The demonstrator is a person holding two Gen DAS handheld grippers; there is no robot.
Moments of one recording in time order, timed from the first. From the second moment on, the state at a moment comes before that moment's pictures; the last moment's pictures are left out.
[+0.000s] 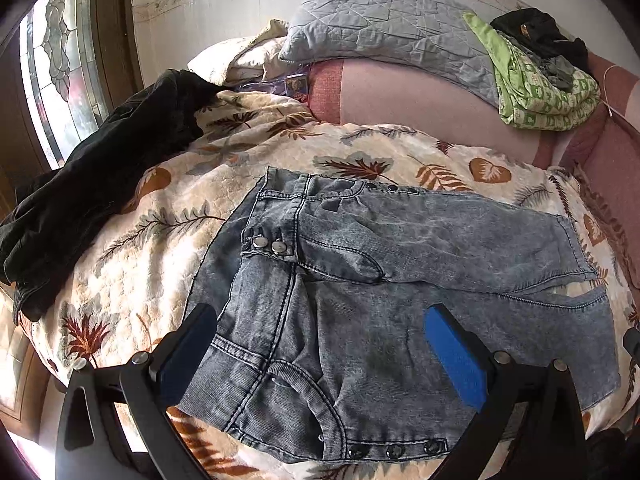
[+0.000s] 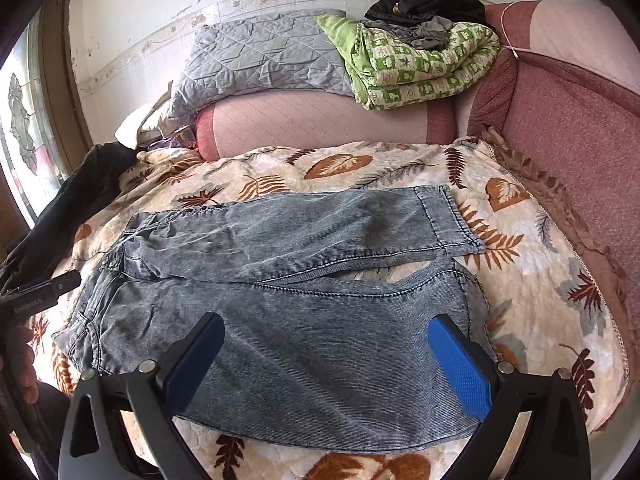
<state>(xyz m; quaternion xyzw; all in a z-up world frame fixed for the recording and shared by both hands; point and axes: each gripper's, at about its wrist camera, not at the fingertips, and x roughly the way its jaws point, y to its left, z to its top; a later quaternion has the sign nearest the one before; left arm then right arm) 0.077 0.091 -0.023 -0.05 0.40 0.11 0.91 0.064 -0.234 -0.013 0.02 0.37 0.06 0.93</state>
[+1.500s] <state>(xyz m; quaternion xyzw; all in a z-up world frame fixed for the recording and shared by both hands) 0.292 0.231 -0.081 -0.22 0.48 0.03 0.85 0.419 -0.398 -0.101 0.09 0.56 0.03 0.82</state>
